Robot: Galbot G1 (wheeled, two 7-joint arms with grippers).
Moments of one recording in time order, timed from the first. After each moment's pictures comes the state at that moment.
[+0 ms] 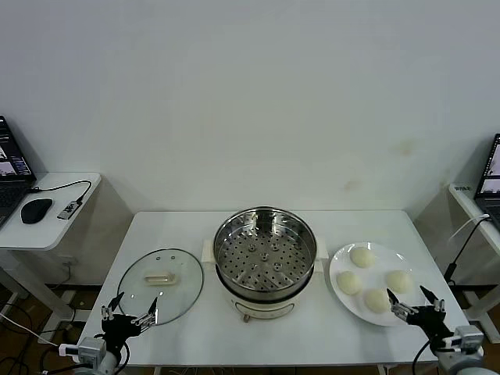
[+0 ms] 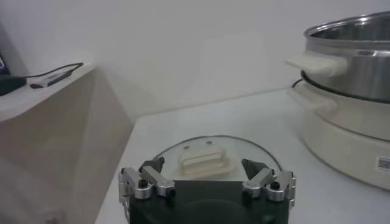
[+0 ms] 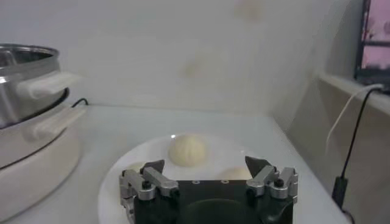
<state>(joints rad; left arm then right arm) 1.66 -1.27 -0.72 -2.05 -0.12 0.27 0.11 -1.54 1.05 0.89 1.91 0.32 -0.30 -0.22</state>
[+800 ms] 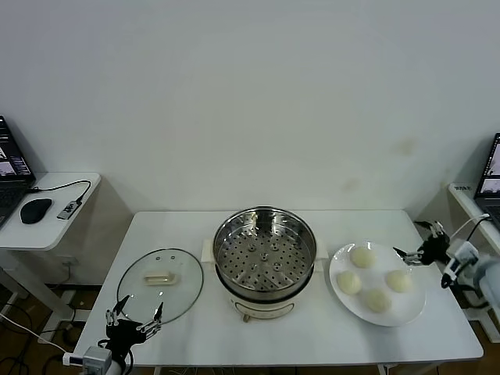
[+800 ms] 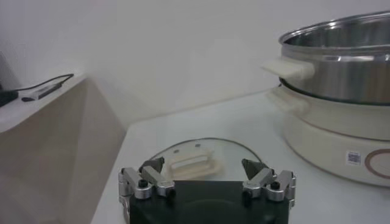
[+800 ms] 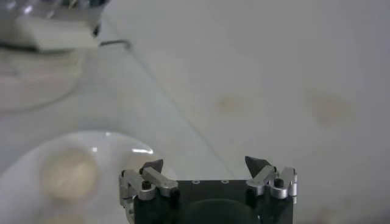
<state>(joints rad) 1.71 -1.33 -0.71 -2.12 -0.05 0.26 0.13 -0.90 0.66 0.54 1.62 -0.28 -0.22 -0.96</state>
